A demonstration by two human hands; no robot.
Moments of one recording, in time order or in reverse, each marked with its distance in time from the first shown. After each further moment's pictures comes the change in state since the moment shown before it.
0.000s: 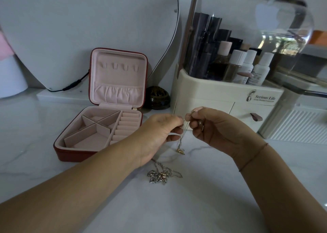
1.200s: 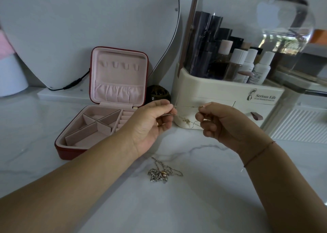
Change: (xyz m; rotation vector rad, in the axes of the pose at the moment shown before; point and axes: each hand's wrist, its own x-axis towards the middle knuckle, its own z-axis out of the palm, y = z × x) left_hand 0.001 0.014 -0.014 -0.367 0.037 0.040; right_hand -0.004 -0.008 -0.007 -0.155 0.095 -0.036
